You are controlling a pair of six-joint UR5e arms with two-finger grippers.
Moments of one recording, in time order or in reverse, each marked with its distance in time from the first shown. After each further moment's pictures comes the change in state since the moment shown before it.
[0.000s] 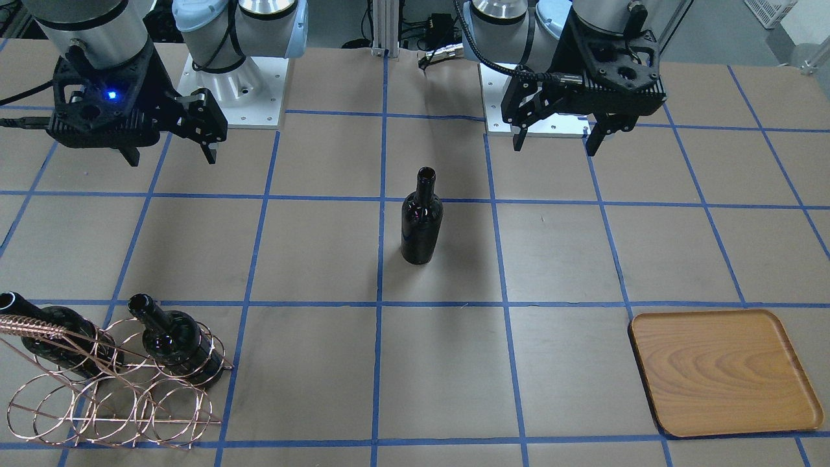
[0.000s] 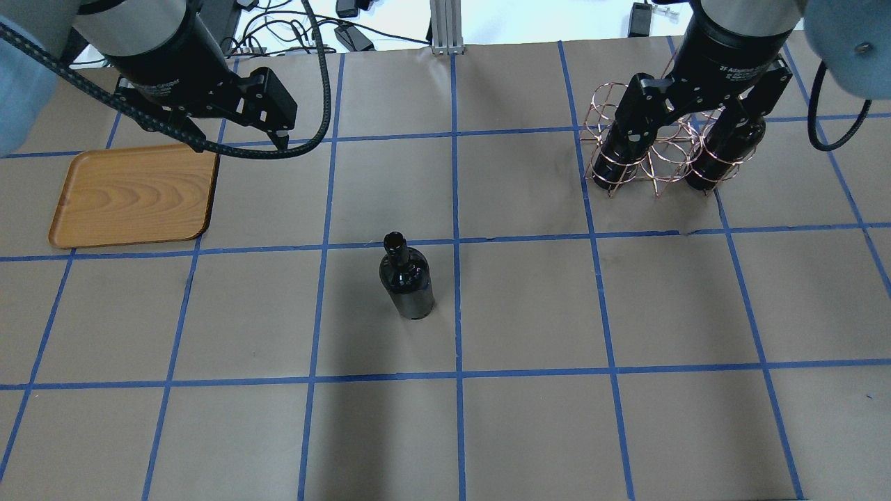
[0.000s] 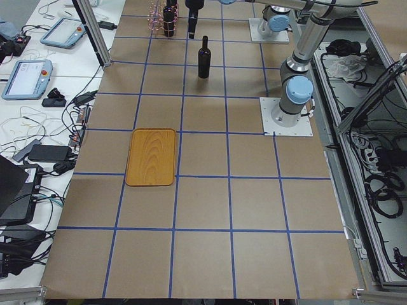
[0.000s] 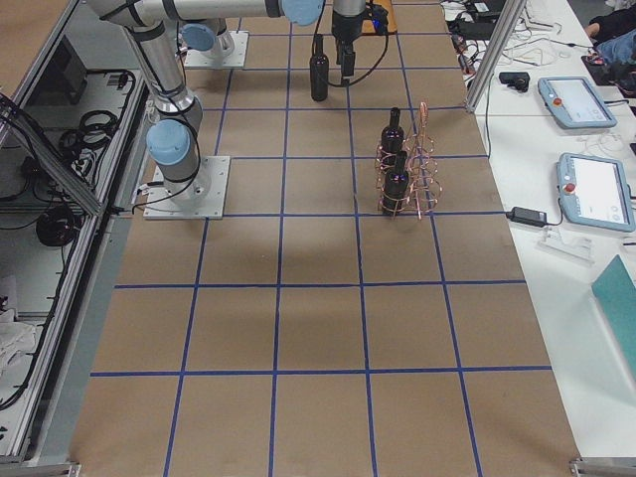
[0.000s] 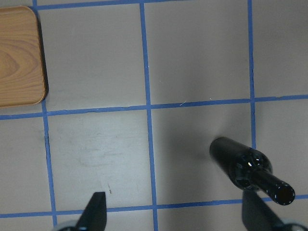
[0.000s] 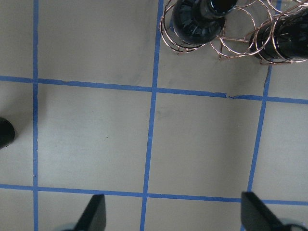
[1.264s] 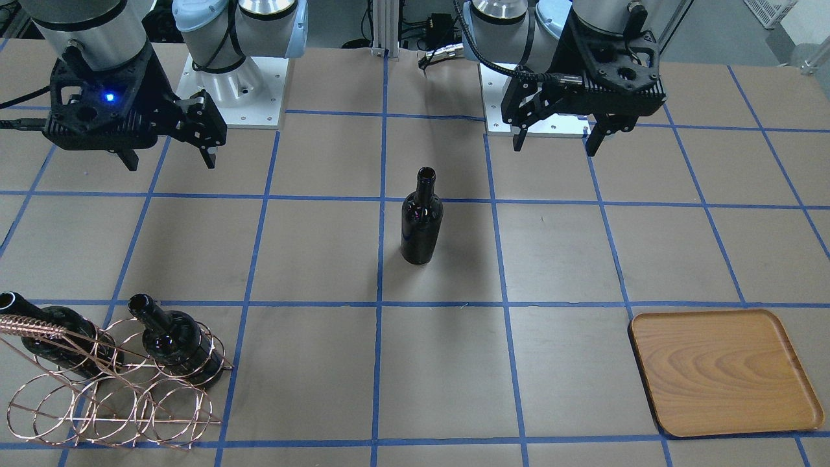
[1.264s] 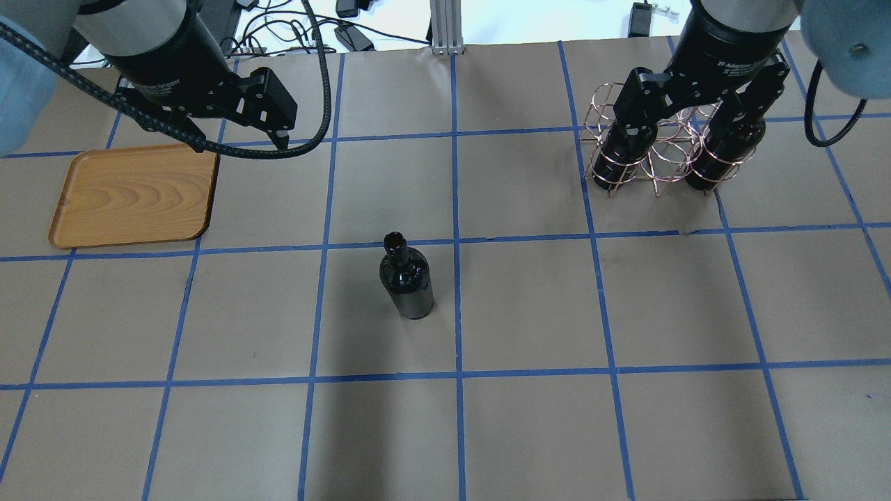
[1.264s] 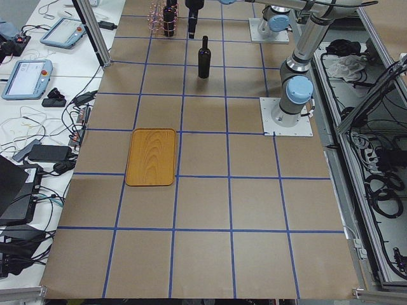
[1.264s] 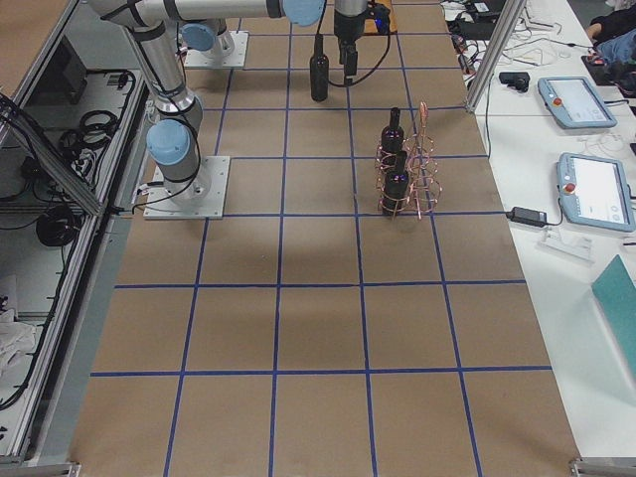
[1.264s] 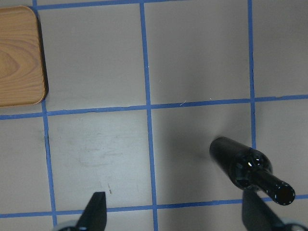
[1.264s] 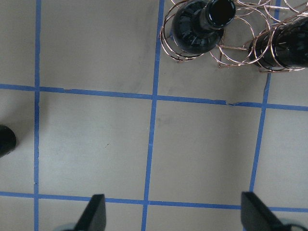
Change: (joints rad) left arm 0.000 -0.002 0.000 0.000 0.000 0.000; right arm 0.000 0.004 0.000 -0.024 0.004 0.003
